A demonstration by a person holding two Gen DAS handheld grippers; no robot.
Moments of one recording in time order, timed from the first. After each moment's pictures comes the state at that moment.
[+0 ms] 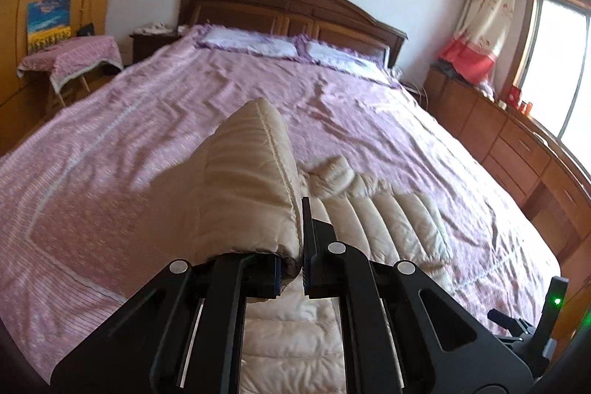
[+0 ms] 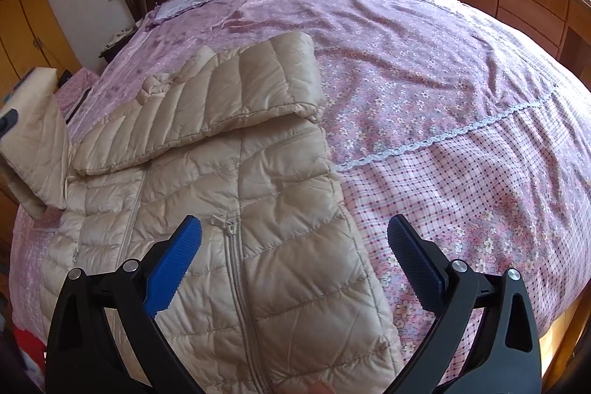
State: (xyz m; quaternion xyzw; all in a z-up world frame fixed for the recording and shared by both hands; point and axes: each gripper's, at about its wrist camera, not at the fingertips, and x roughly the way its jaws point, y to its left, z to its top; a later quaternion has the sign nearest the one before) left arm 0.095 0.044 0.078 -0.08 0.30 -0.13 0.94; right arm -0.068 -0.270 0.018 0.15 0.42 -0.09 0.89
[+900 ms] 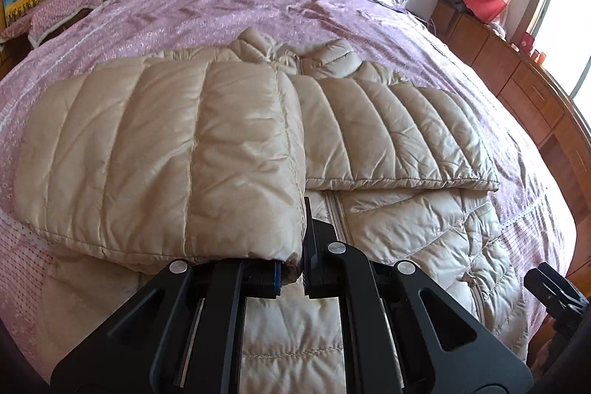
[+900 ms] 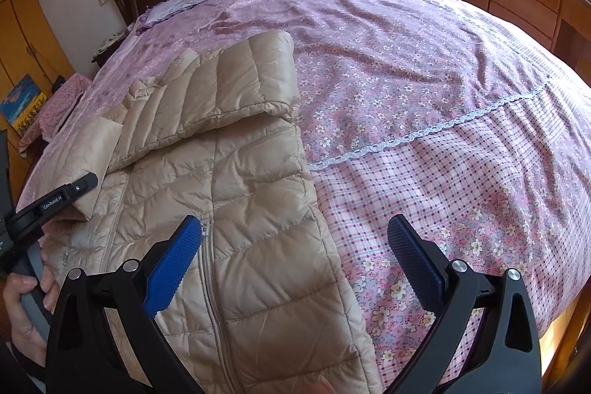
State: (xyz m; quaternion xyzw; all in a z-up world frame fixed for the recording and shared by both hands) left arm 0.125 -0.014 -0.042 -0.06 0.43 -0.14 0.89; right arm -0.070 -0.288 0.011 0.15 0.42 -0.10 0.89
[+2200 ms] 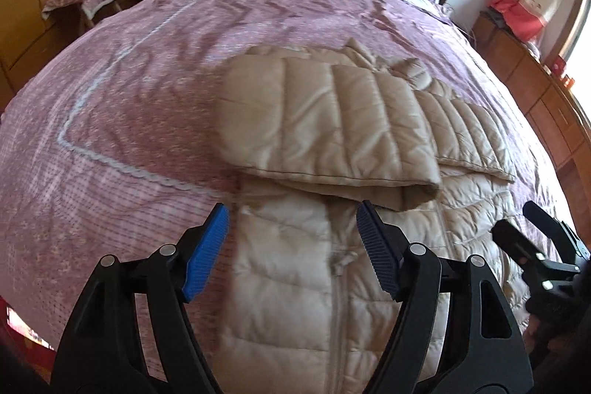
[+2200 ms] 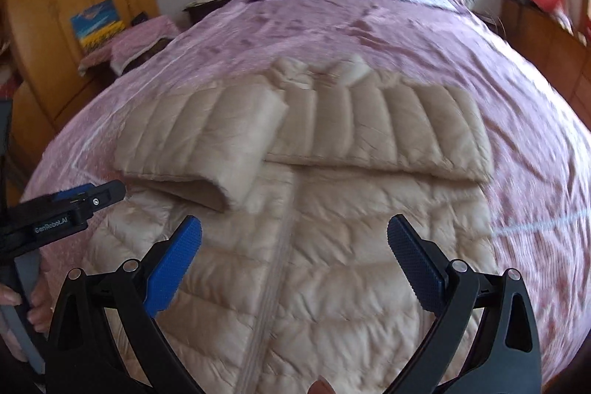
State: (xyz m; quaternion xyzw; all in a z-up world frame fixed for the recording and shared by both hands) left arm 0.074 0.128 -0.007 -0.08 0.46 -0.06 0.88; right arm -0.017 -0.109 0.047 0.01 0.41 0.05 0.91
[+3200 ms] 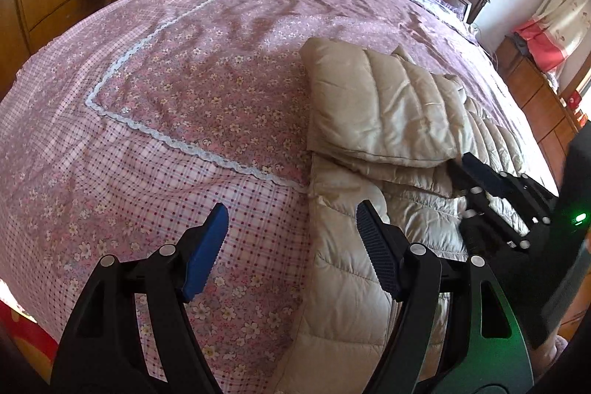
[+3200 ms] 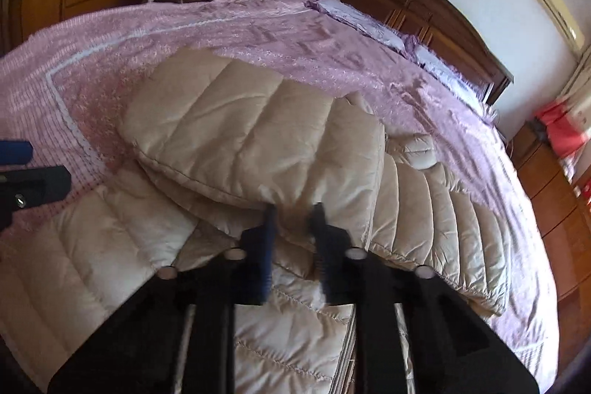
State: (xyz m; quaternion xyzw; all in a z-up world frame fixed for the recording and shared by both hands) left arm 0.071 0.177 -0.028 -0.12 0.46 -0.02 0.88; right arm 0.044 0.004 0.005 -0.21 0.36 0.07 0.91
